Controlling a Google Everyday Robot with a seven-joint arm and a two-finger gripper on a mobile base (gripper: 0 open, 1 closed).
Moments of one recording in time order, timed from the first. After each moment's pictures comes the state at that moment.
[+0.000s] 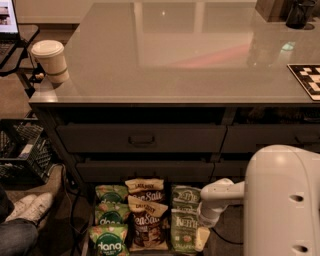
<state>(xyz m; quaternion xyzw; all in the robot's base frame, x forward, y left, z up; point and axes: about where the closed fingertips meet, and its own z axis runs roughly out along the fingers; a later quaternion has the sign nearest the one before) 0.457 -0.179 0.272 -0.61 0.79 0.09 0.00</state>
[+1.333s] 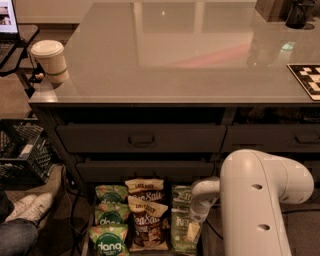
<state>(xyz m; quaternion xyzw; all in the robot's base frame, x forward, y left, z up) 0.491 -0.157 0.213 -0.59 0.80 0.11 -0.03</state>
